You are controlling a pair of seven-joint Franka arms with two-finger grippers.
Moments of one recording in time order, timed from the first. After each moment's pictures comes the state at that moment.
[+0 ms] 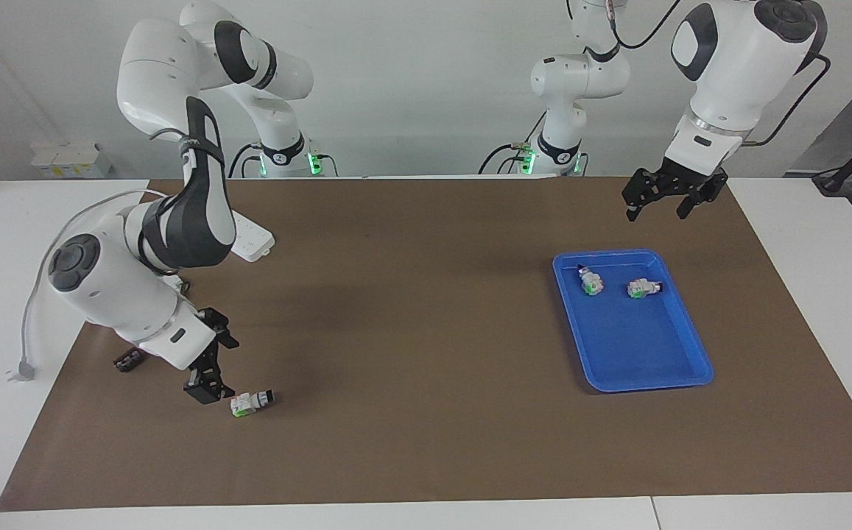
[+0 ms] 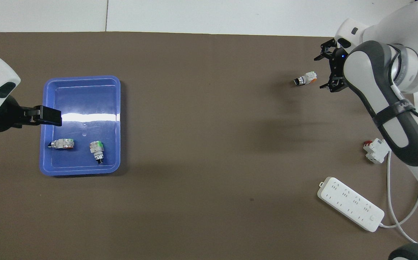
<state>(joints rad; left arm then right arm) -0.02 -0.07 -0.08 -1.77 -0.02 1.73 -0.08 -0.19 0.72 0.25 -1.21 0.04 1.95 -1.75</state>
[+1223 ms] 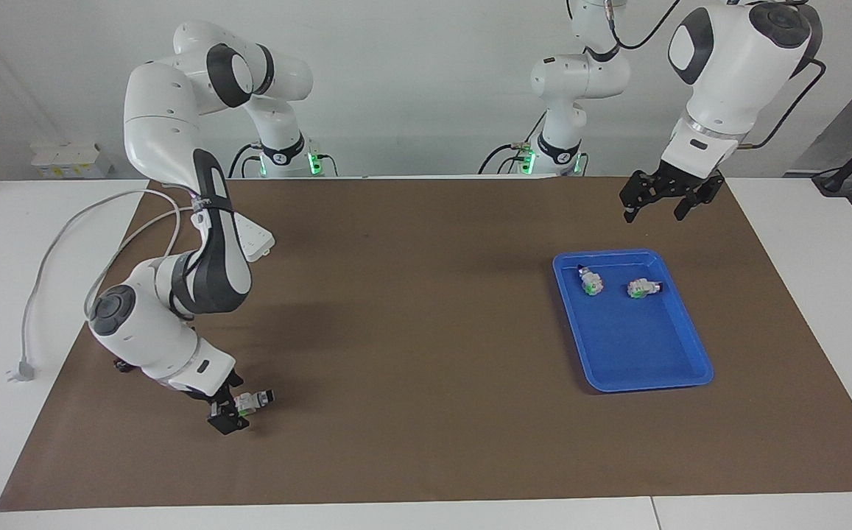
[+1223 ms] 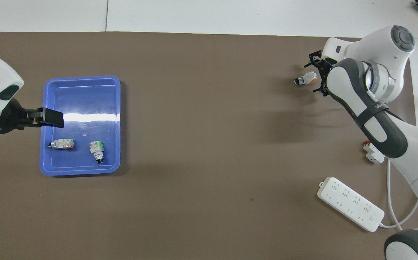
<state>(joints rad) -0.02 -0.08 -0.08 -1.79 -0.02 1.74 -0.08 -0.22 0.80 0.28 -1.30 0.02 2.15 -1.97</state>
